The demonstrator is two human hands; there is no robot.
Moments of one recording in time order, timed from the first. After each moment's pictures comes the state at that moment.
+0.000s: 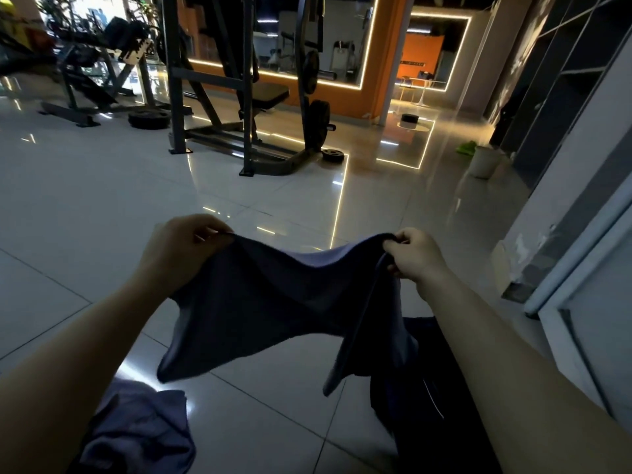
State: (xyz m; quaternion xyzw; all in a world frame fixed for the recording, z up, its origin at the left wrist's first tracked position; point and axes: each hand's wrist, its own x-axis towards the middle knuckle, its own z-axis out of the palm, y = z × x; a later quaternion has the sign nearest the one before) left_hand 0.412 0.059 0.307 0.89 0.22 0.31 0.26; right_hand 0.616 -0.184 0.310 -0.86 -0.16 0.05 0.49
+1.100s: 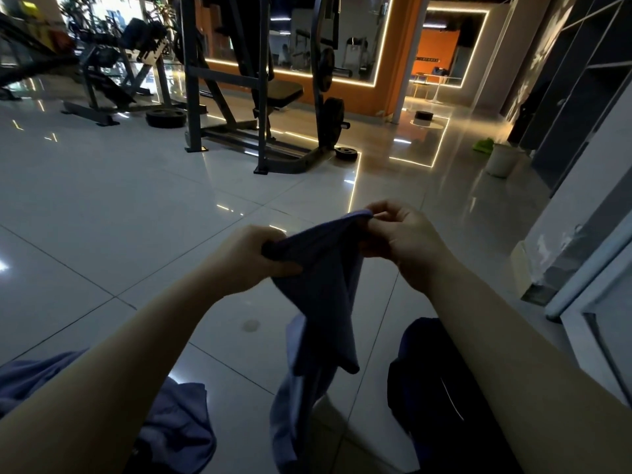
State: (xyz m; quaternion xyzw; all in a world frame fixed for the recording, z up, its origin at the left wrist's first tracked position) left_hand 0.419 0.023 0.321 0.90 0.14 0.15 0.38; right_hand 0.556 -0.154 0.349 -0.69 -0.30 0.19 0.63
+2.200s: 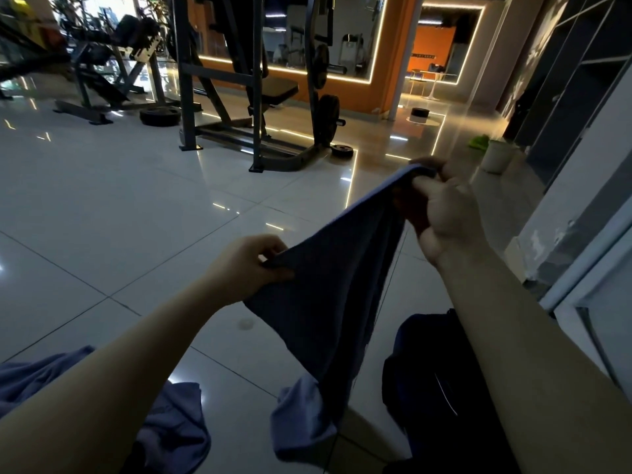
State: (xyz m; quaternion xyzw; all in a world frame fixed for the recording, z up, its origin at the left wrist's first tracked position) left_hand 0.430 0.021 0.298 0.90 0.15 0.15 0.39; right_hand 0.579 -0.171 0.370 -0.54 -0.24 0.08 0.80
